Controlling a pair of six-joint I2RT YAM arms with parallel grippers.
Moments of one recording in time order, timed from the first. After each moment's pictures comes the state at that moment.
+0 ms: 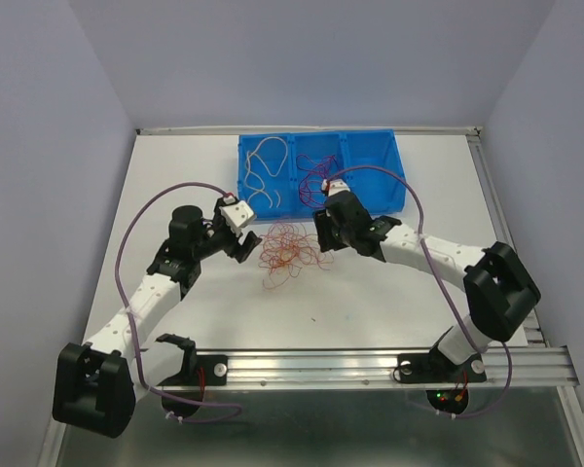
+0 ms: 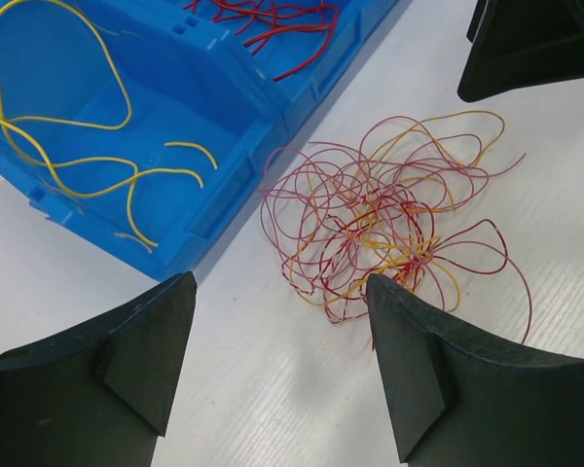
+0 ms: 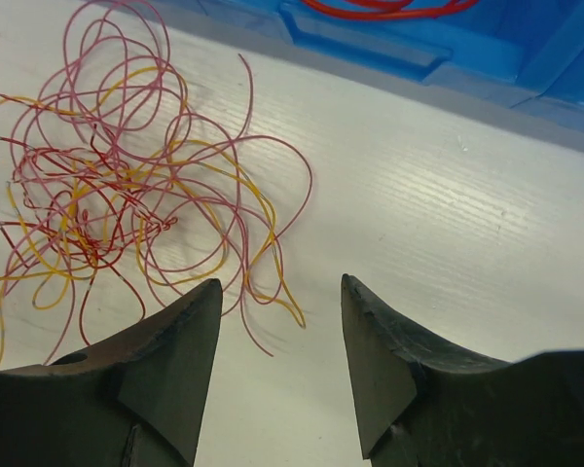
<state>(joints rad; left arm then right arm) -0.28 1.01 0.55 0.08 0.53 0.39 0.74 1.56 1.04 -0.25 0.22 0.33</state>
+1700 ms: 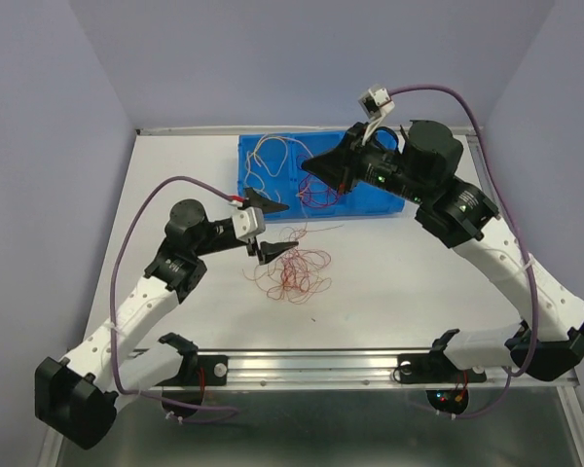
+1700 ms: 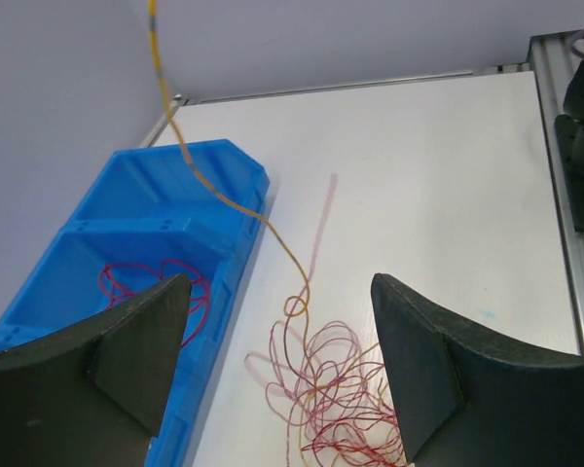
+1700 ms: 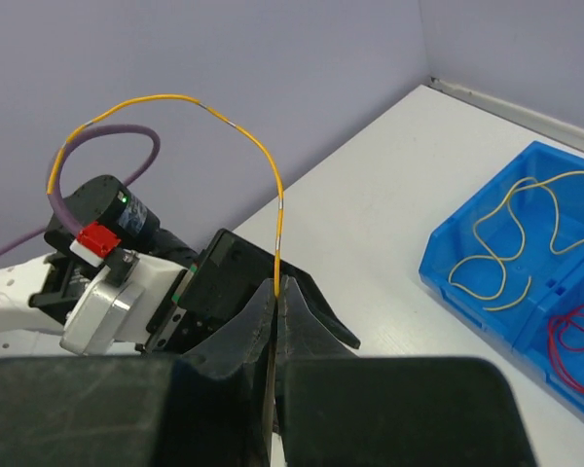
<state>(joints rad) -0.48 0.92 0.73 0.20 0.83 0.27 0.75 1.29 1.61 -0.32 -0.29 0.37</state>
